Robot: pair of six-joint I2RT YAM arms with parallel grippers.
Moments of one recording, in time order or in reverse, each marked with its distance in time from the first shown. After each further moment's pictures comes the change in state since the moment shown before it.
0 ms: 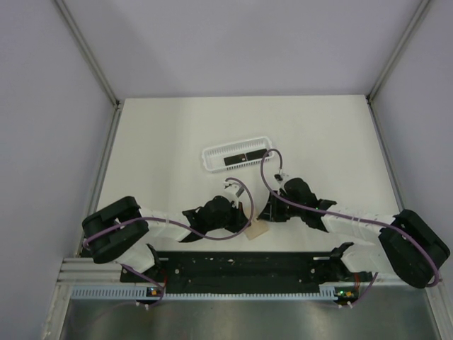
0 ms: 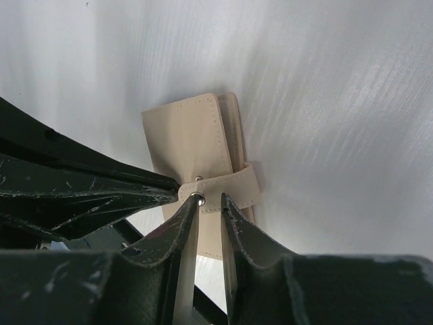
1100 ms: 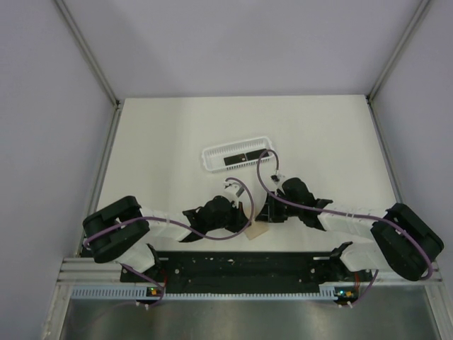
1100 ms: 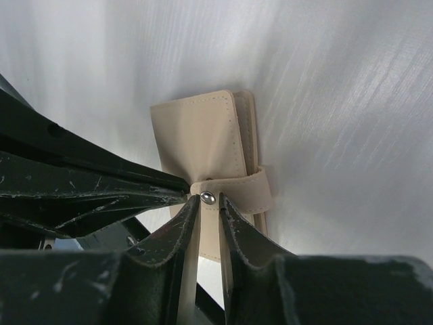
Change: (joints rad) left arm 0.000 0.006 0.000 0.009 0.000 0.000; right arm 0.000 0.068 0.000 0.061 -0.064 0.000
